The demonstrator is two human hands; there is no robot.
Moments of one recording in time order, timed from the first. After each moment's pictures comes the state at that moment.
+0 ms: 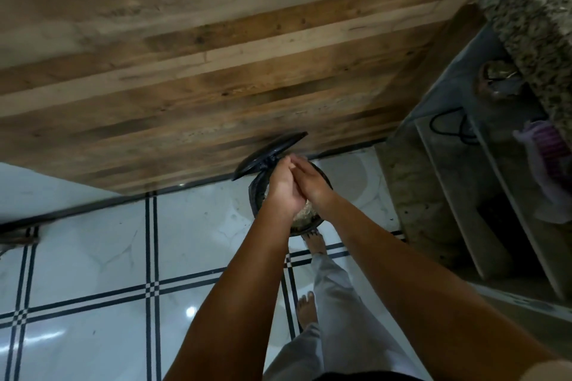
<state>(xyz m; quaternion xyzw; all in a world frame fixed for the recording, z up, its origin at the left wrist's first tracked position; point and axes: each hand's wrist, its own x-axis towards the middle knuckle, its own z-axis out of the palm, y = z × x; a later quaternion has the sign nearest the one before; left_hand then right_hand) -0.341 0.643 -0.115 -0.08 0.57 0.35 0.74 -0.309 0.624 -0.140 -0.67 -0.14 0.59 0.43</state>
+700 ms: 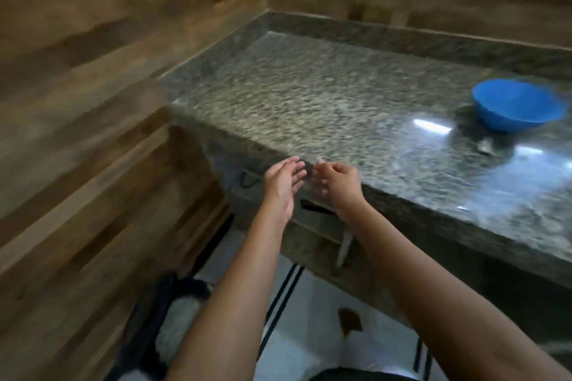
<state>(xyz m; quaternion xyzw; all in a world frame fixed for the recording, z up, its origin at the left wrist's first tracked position) -0.175 0.349 0.043 0.52 0.27 0.04 0.81 -0.147 0.254 0.025 -0.63 0.09 0.14 0.76</state>
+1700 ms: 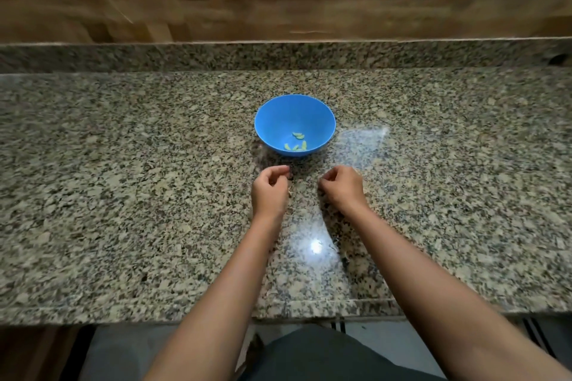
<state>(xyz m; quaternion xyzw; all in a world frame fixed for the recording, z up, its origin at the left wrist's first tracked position) 0.024 0.005 -0.002 0.73 0.09 -0.09 0.68 0.007 -0.129 -0.010 -0.86 0.29 -0.02 0.42</state>
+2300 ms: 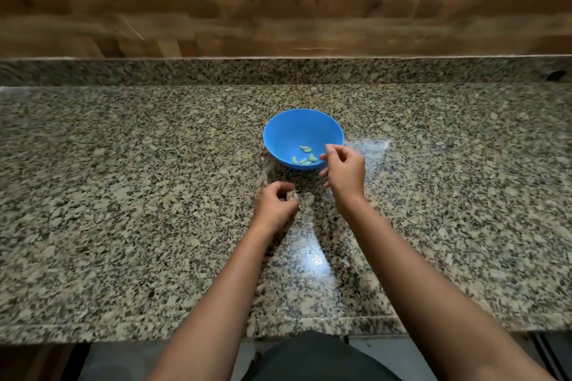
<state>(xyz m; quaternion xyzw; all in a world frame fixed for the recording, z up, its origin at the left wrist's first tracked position) 0.047 0.028 -0.013 0.83 -0.02 -0.16 0.54 0.033 -0.102 0.033 -0.70 0.29 -0.20 0.62</state>
